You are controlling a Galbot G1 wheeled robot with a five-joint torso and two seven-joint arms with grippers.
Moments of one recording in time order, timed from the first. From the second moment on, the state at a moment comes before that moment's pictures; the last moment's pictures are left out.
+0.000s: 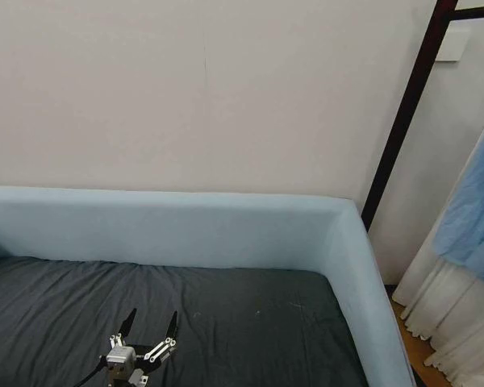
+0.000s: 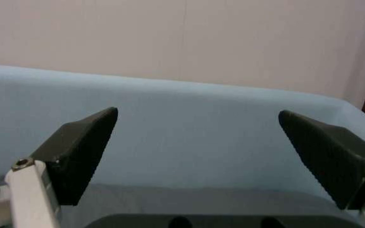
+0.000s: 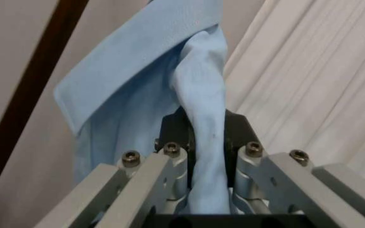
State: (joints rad) left arm 1.73 -1.08 -0.39 -2.09 -0.33 -0.43 -0.24; right arm -0.77 0.13 0.47 1.56 0.81 -0.16 0.24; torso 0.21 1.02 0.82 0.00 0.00
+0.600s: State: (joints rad) left arm 1.73 -1.08 -0.39 -2.09 -0.33 -0.43 -0.24; right arm -0.14 0.37 -0.06 1.37 0.70 -0.06 0.19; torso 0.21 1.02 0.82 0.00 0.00
